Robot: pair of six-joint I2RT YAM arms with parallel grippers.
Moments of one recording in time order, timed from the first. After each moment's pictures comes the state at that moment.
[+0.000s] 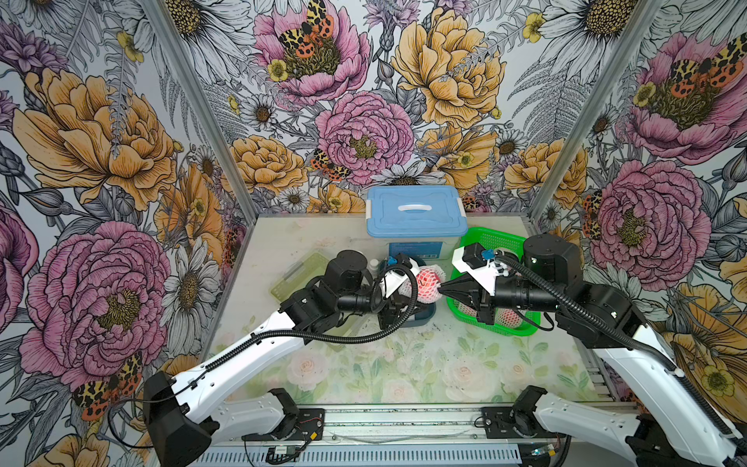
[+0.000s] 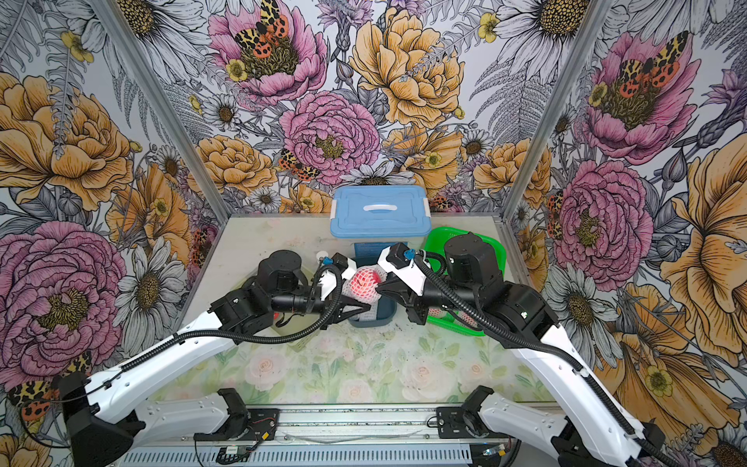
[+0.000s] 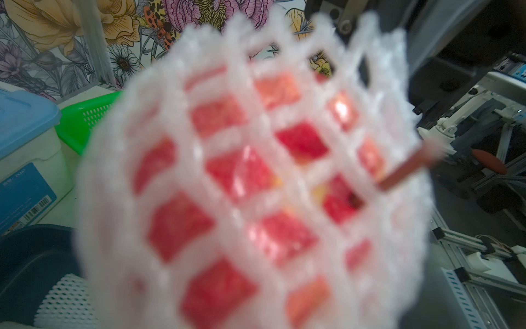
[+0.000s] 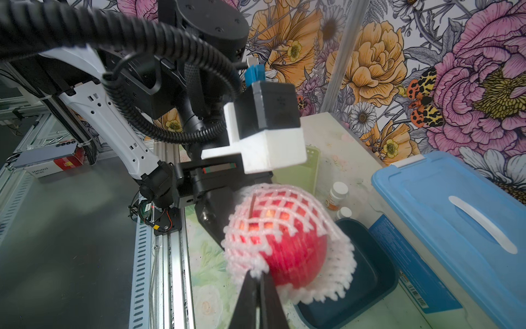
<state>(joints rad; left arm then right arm) -0.83 1.15 1.08 -0.34 0.62 -0.06 0.69 1.01 1.45 -0.91 -0.50 -0.26</state>
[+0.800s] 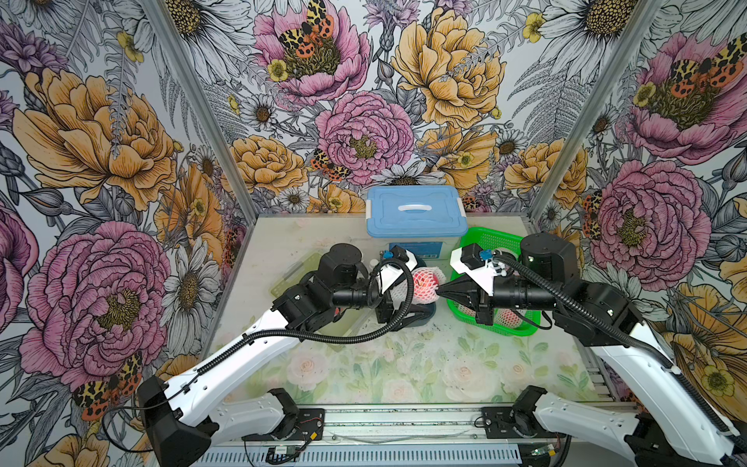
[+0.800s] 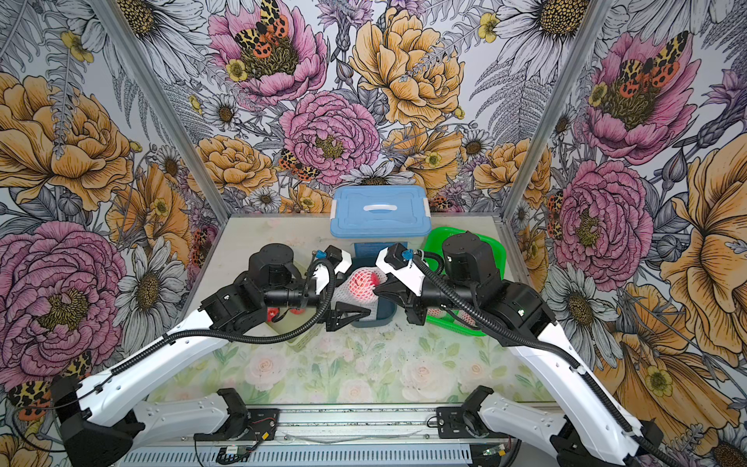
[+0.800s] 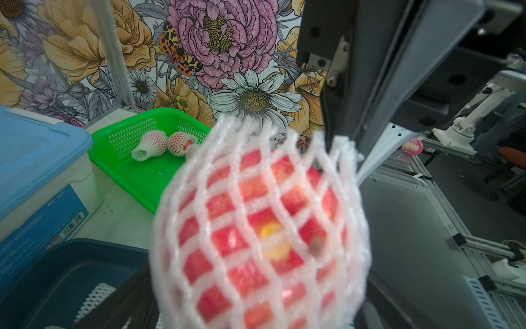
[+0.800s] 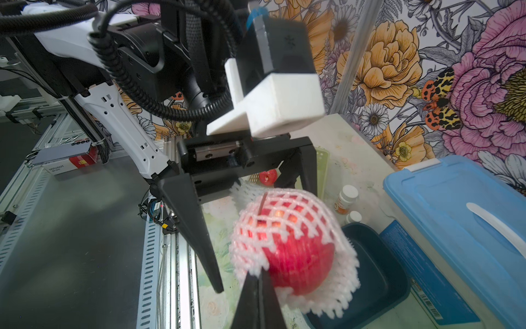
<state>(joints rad) -0.81 1.15 1.16 -0.37 0.59 -0.01 0.69 1.03 1.45 -0.90 -0.55 -0.27</state>
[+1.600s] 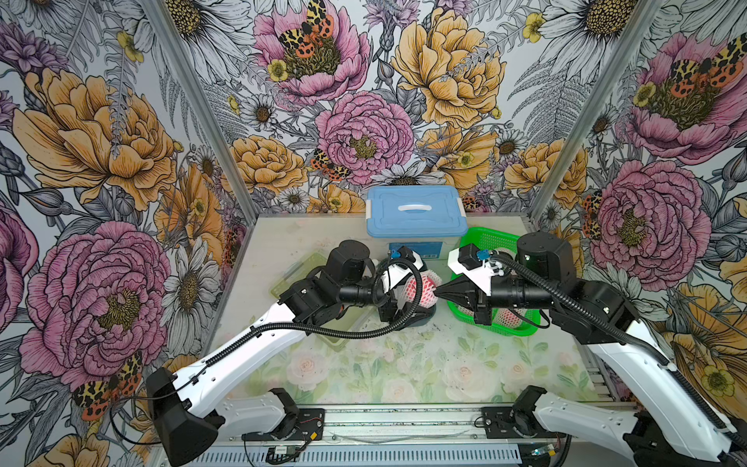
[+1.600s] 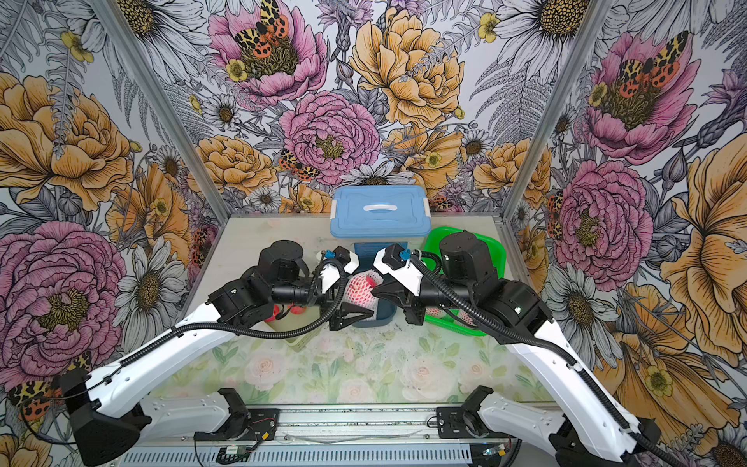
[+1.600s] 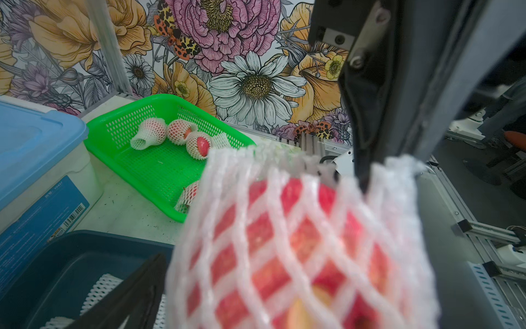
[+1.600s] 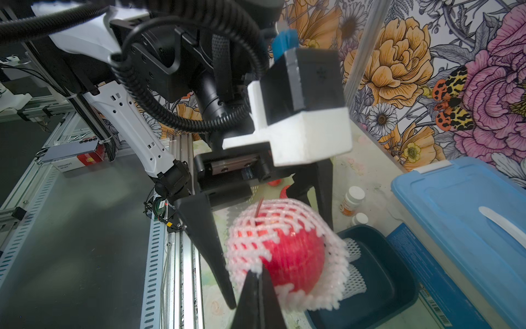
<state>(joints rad) -0.81 1.20 1.20 -0.45 0.59 0.05 0.69 1.03 1.45 -0.91 -0.57 -0.27</state>
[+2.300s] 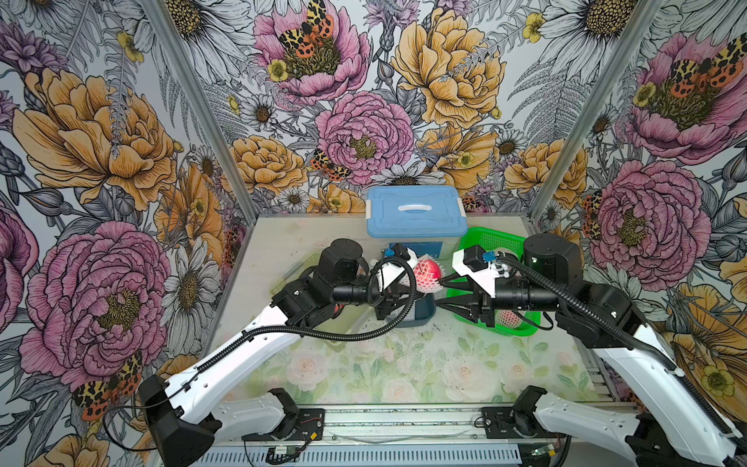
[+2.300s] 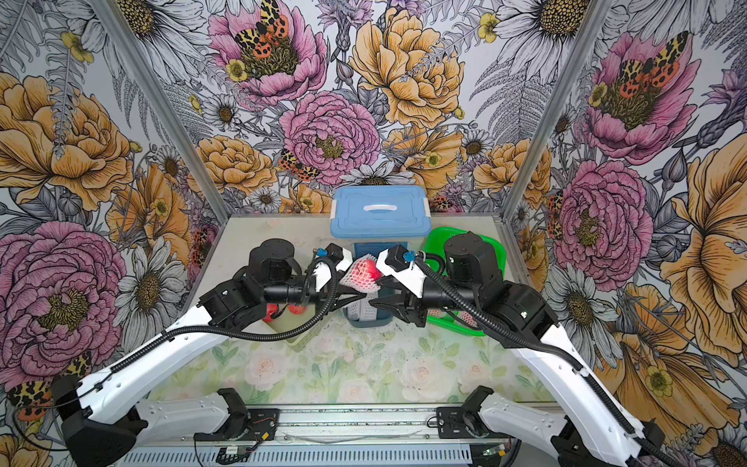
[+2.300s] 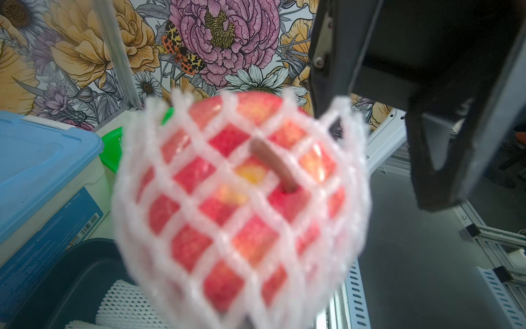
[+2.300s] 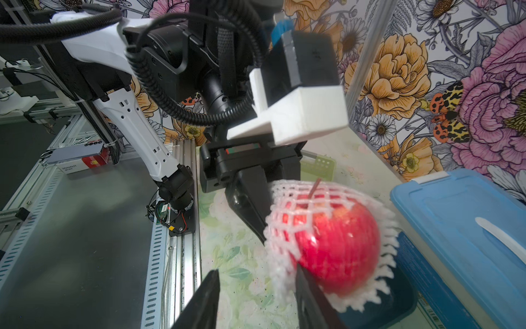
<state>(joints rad) -0.80 1.16 1.20 -0.44 0.59 0.05 0.69 1.01 1.46 -0.89 -0.56 -0.26</state>
